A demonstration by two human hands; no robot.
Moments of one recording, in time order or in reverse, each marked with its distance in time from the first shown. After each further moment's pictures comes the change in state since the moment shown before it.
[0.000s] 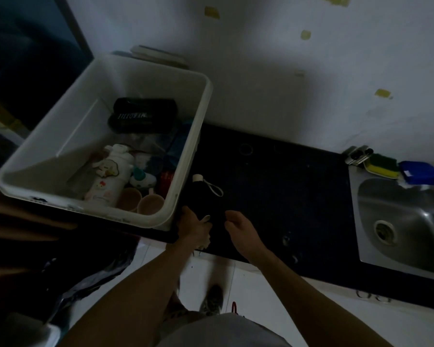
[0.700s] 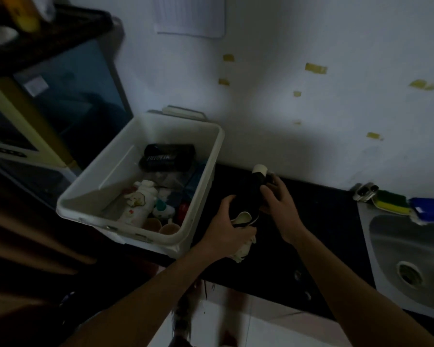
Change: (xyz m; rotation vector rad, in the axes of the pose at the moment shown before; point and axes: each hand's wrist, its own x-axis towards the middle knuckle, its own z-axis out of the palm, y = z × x) left_hand -0.103 0.097 -0.069 -0.355 -0.247 0.590; right_hand -0.002 -0.118 -0.084 0.413 0.135 -0.378
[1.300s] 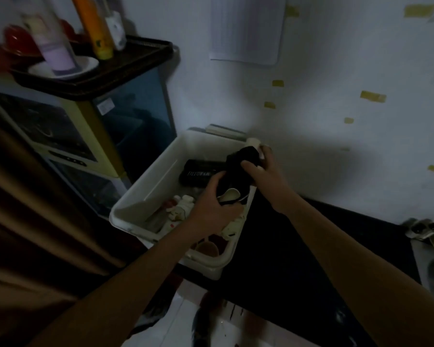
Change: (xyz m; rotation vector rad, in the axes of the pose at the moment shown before) left_hand 0.011 0.056 -0.140 0.066 0.217 0.154; right_hand 0.055 -0.096 0.145 -0.109 -0.256 -0.150
